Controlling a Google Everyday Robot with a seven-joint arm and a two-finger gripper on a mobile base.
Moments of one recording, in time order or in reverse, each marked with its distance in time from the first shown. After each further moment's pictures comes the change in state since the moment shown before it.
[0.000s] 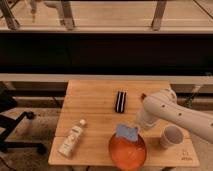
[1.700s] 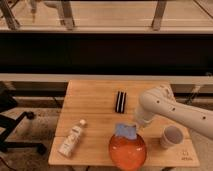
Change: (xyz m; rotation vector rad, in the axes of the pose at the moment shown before) arm 0.004 -0.015 0.009 -0.032 -0.007 -0.055
